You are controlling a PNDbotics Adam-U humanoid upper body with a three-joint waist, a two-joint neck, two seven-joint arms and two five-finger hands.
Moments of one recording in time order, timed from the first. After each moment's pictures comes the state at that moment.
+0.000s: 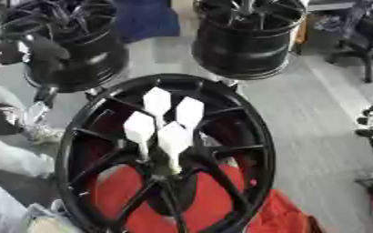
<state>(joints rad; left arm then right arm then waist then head) -0.48 0.70 -0.20 -1.92 -0.20 -0.24 -0.52 0.15 -0.18 -0.12 -1.96 0.10 0.04 -0.39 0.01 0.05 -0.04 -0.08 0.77</state>
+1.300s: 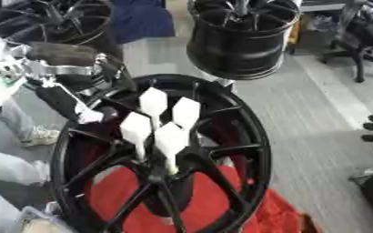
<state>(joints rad) -0.88 0.67 -0.56 -1.42 -0.31 -0.44 -0.67 0.15 -0.19 -0.10 -1.95 0.10 0.03 -0.37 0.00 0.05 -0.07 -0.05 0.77</state>
